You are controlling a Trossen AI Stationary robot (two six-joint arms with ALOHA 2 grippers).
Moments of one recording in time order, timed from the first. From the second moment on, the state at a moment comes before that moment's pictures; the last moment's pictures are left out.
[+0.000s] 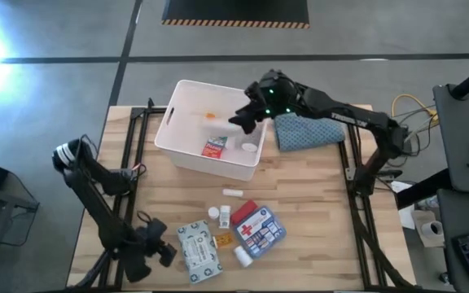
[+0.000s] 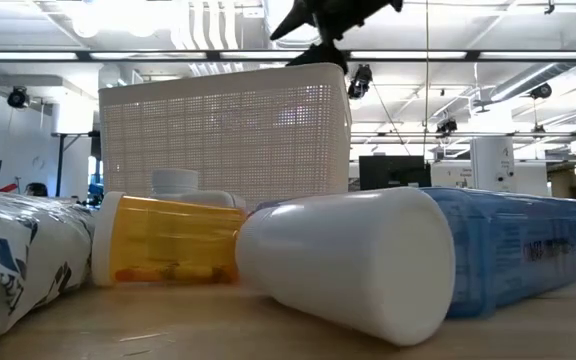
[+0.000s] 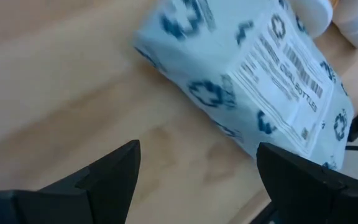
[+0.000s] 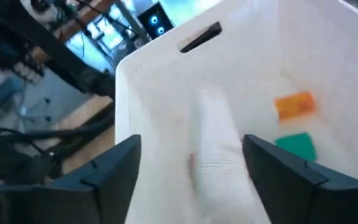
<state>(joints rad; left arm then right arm) -1.03 1.49 0.90 -0.63 -0.39 -2.10 -0.37 1.70 1.68 -0.51 -0.25 0.44</state>
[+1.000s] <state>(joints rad) -1.02 1.65 0.86 -0.29 -0.58 -2.23 0.15 1.65 1.38 -0.47 -0.24 0.93</state>
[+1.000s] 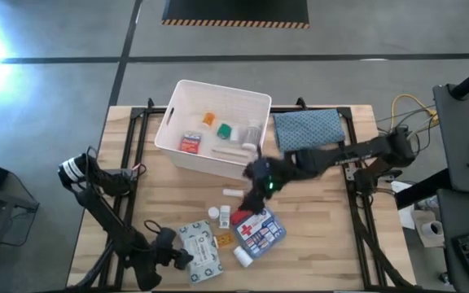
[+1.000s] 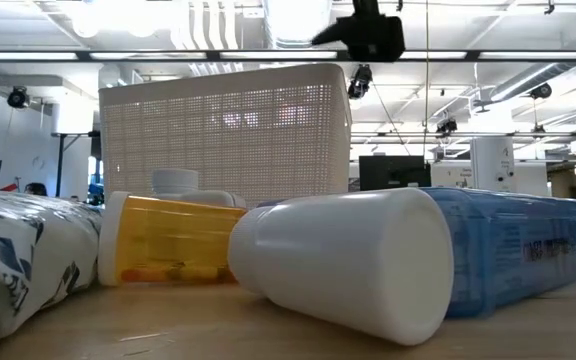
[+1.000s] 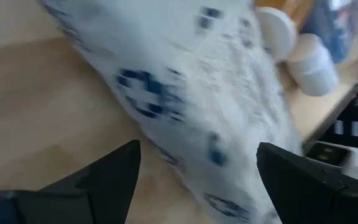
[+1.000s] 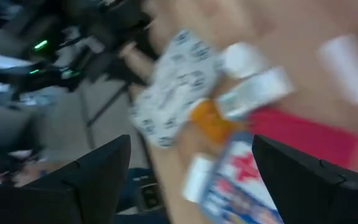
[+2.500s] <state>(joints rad) -0.73 1.82 0.81 0.35 -0.51 -1.79 0.25 2.16 1.46 -0.07 -0.42 1.05</state>
